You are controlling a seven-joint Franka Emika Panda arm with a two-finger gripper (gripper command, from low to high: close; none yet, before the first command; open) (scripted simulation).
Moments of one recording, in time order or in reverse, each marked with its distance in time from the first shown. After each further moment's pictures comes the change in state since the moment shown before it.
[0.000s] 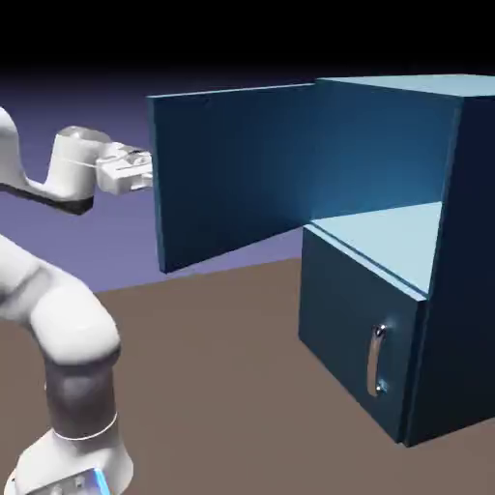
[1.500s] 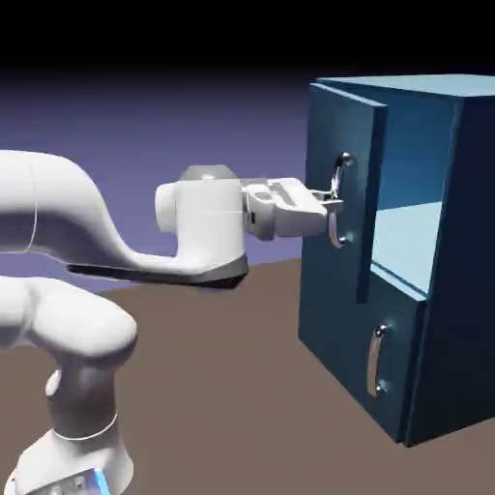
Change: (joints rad) arm 0.410 -0.437 -1.625 -0.454 -1.558 1.346 -0.065
